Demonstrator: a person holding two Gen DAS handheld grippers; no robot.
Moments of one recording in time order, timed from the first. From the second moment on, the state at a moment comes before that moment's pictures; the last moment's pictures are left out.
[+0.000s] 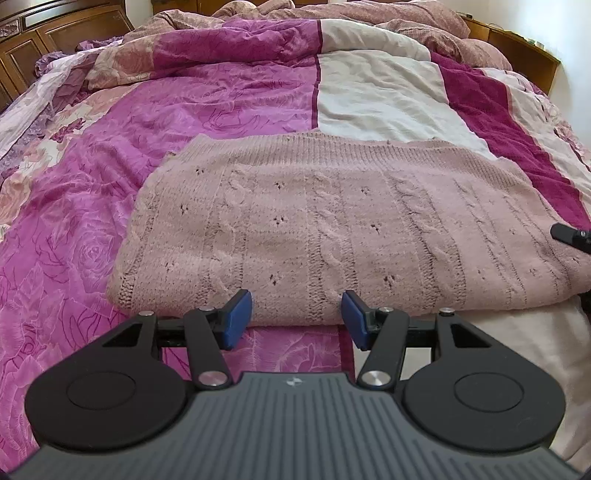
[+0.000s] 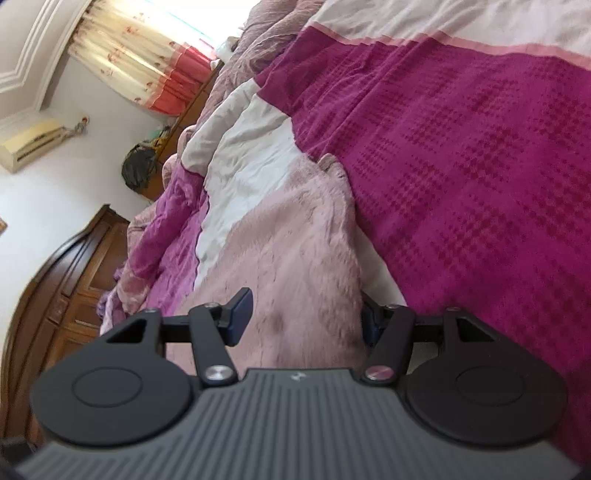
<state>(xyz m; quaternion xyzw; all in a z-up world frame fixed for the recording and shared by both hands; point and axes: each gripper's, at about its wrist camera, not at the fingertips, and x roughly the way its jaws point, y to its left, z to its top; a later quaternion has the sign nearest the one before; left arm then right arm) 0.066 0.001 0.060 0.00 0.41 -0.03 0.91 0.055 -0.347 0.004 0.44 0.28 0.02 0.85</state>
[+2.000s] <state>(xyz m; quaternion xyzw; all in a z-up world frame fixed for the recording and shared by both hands) 0.058 0.121 0.109 0.02 0.37 0.05 0.93 0.146 -0.176 0.127 0.35 0.26 0.19 0.88</state>
